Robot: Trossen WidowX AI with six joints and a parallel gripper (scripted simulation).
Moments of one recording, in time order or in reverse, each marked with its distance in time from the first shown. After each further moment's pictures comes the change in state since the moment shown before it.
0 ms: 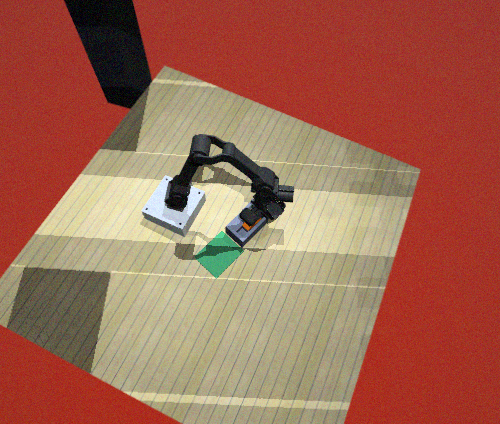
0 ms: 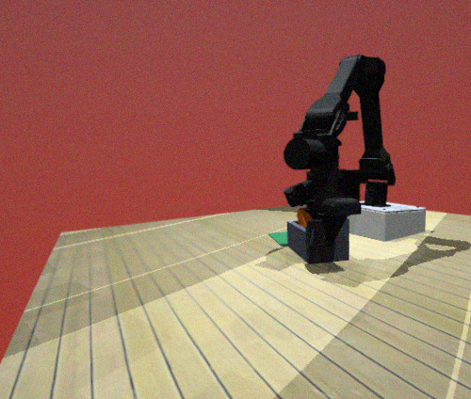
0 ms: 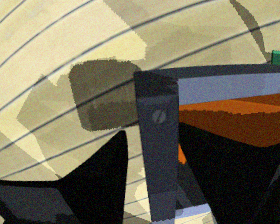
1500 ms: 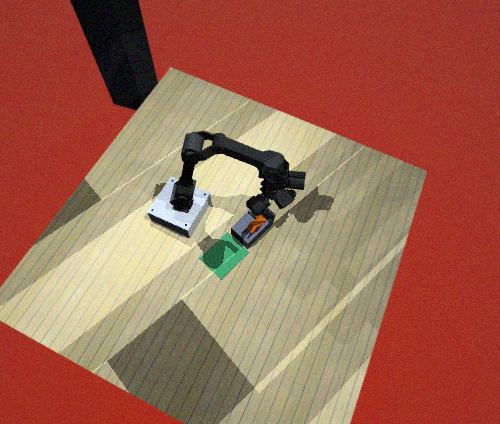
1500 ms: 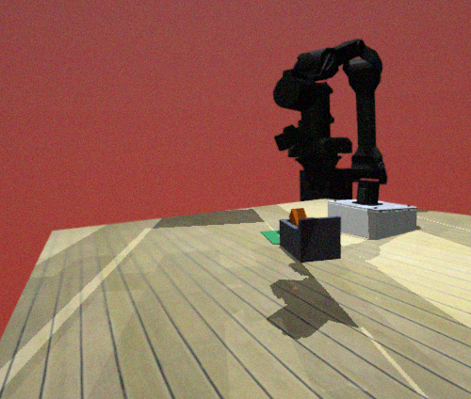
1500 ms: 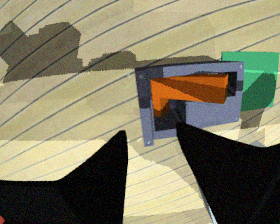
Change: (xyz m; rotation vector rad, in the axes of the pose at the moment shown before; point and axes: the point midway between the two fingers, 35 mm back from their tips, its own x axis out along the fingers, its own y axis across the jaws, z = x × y) arm -0.108 0.003 0.002 0.009 -0.012 0.010
